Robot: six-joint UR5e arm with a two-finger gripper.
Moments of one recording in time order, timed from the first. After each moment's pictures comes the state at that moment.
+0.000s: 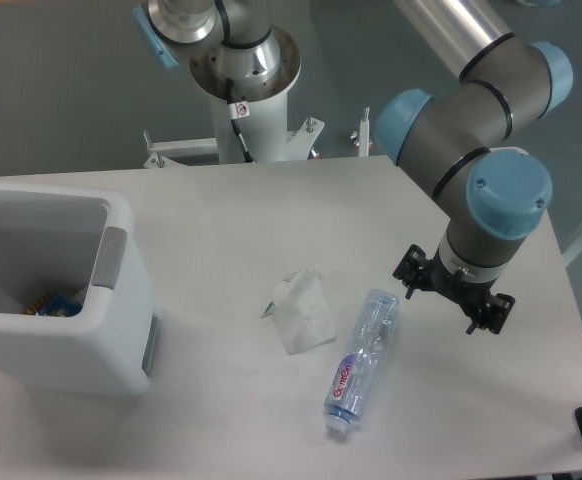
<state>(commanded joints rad) 2.60 -2.10 -1.25 -1.35 1.56 1.21</state>
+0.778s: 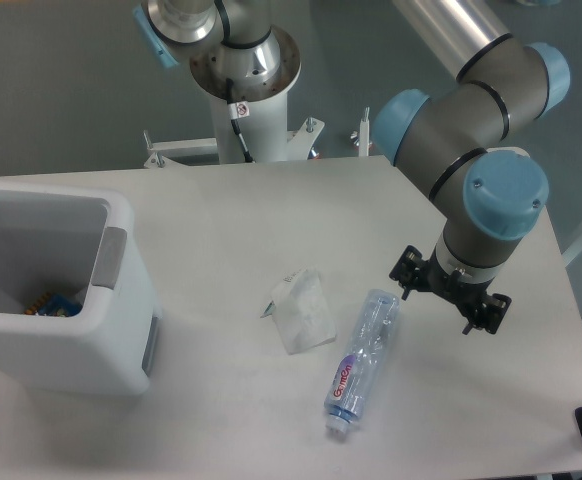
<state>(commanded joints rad) 2.58 -2.08 -1.29 -1.33 1.52 1.09</state>
